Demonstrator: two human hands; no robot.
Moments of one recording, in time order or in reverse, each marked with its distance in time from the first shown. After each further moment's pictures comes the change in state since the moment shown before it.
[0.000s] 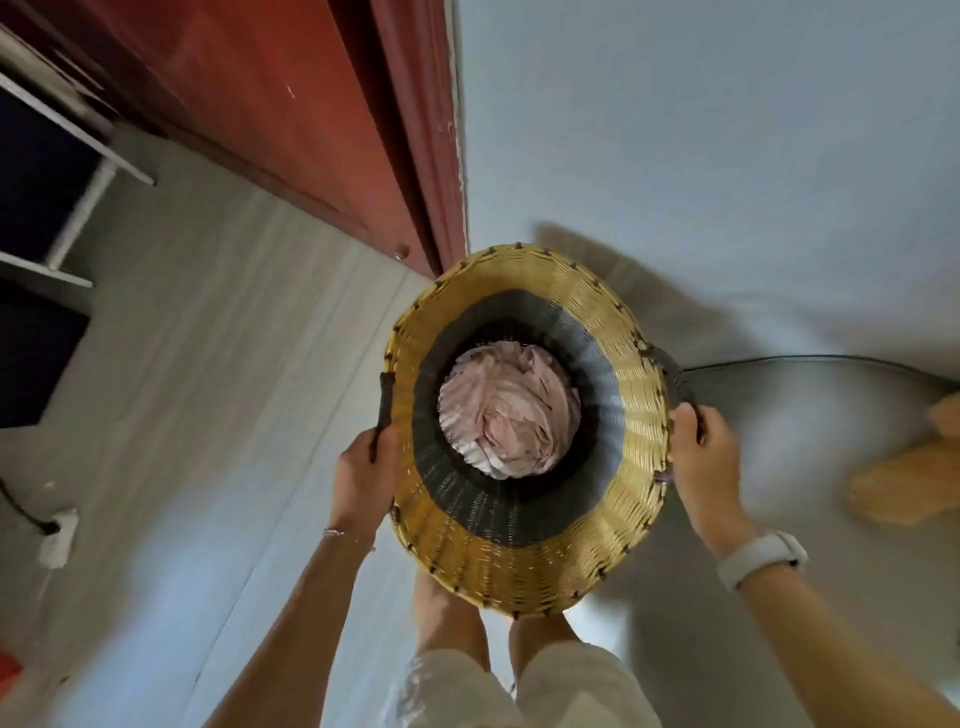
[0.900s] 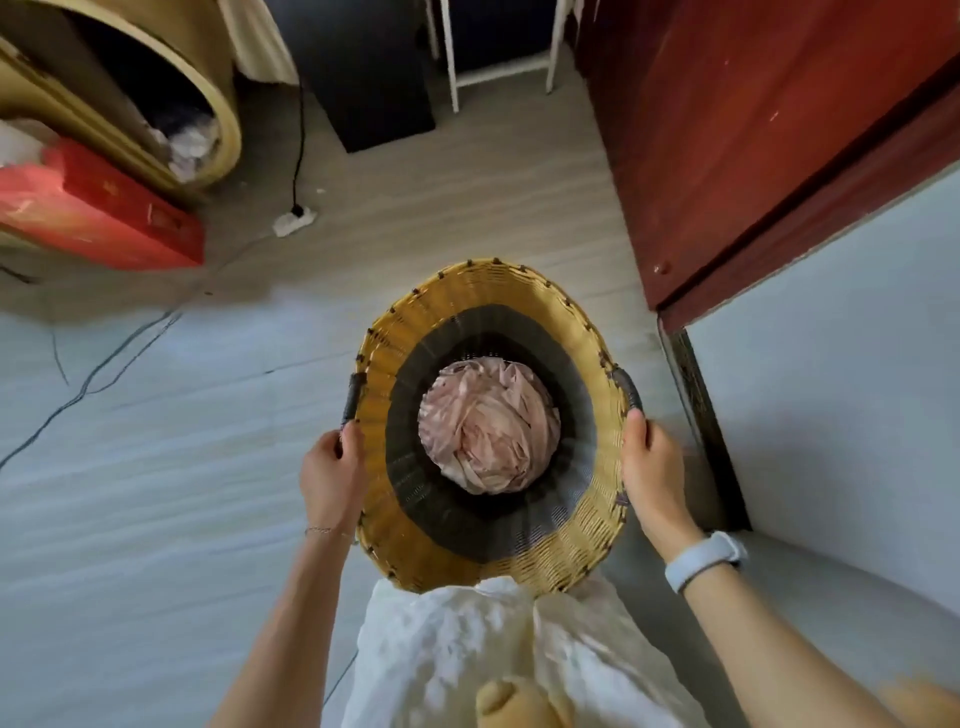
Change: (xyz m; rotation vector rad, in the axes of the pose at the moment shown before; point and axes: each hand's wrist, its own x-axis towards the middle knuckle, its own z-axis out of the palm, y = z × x) left_hand -0.264 -0.195 -0.085 -0.432 0.856 -0.436; right_hand -0.211 -0.064 0.050 -0.344 -0.693 -0.550
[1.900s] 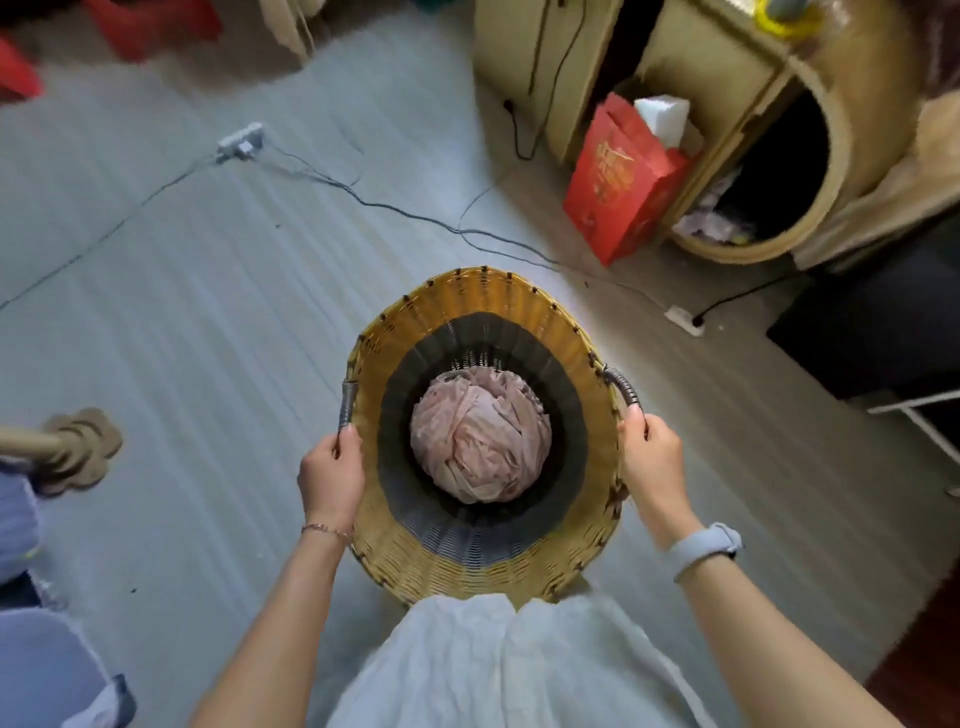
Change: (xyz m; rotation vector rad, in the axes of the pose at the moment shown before) left_hand -0.014 -0.339 -0.322 -0.609 0.719 -0.657; right_hand -0.267 -0.205 0.402 -0.475 -0.689 -0.649
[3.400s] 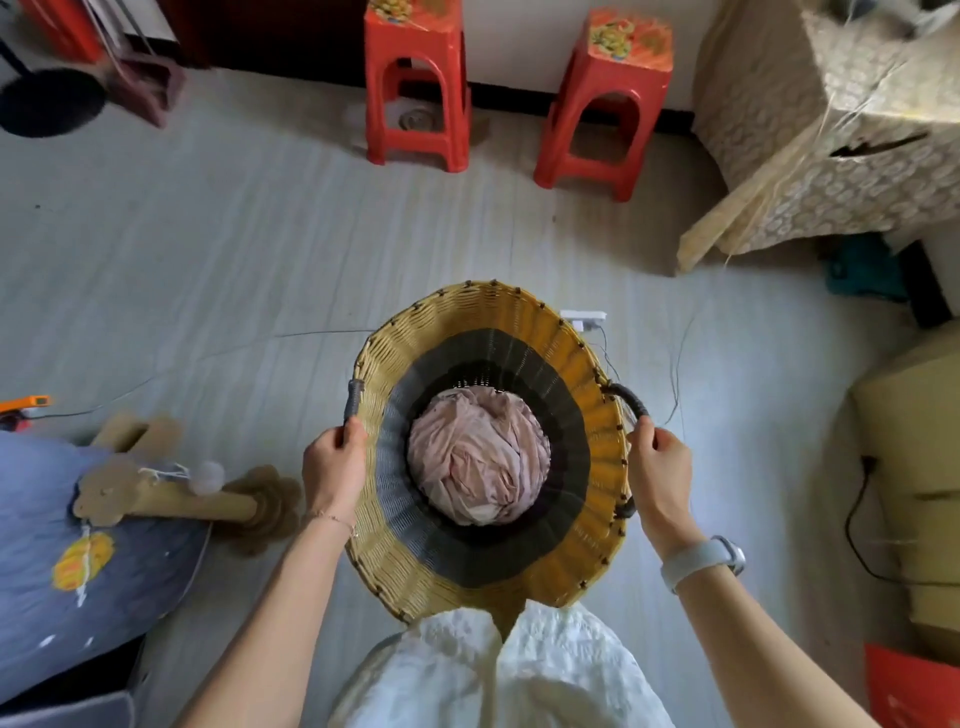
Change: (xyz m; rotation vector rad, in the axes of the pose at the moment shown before) left_hand 0.631 0.089 -0.385 -0.423 0.533 -0.430; right_hand 0.145 -0.630 0.641 -0.165 -0.432 -0.451
